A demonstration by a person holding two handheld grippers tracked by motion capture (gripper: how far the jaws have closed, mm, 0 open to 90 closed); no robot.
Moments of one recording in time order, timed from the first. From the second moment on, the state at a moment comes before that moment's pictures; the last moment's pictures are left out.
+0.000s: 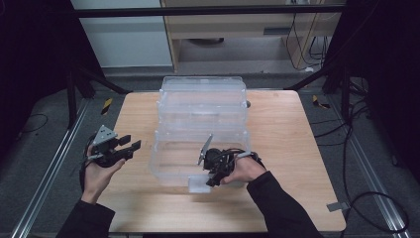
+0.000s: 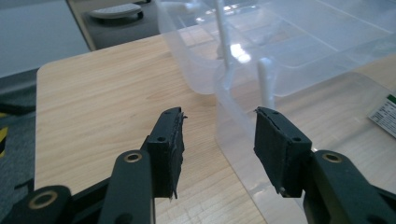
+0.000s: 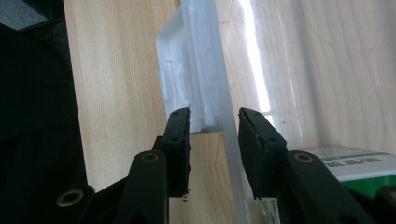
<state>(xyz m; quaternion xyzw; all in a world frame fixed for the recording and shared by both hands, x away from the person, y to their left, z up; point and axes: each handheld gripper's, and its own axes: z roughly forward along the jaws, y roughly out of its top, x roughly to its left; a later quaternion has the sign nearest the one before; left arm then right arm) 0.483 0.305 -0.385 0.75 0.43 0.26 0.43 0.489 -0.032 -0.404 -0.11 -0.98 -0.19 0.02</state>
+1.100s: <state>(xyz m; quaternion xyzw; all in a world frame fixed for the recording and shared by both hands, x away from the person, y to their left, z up) 0.545 0.234 -0.304 0.87 0.19 0.21 0.39 0.489 -0.033 -0.405 -0.10 -0.98 -0.19 0.02</state>
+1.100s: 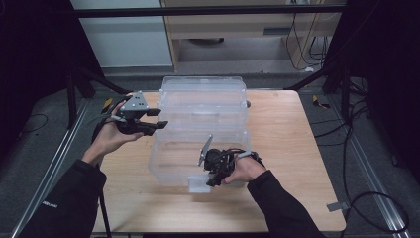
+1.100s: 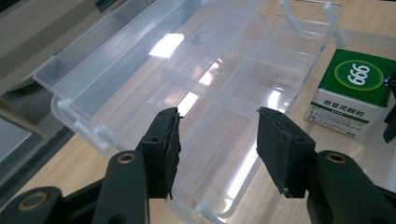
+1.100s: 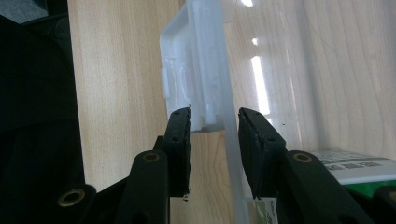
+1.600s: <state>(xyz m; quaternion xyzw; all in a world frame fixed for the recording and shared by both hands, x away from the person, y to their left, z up) 0.572 0.212 -0.280 0.90 0.12 0.21 0.36 0.489 -0.033 -0.405 -0.09 -0.98 -0.19 0.02</state>
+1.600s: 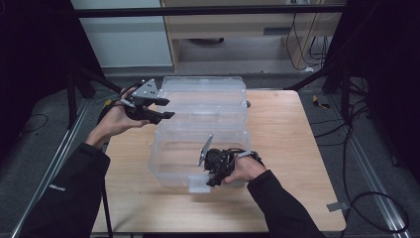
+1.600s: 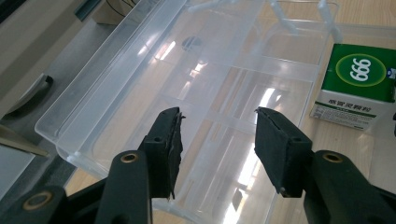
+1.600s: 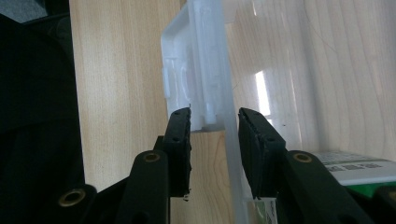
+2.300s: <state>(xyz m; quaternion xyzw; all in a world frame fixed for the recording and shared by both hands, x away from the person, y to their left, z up) 0.592 0.188 -0.276 0.93 0.05 0.22 0.29 0.490 -0.034 -0.406 -0.09 -0.98 -0.19 0.02</state>
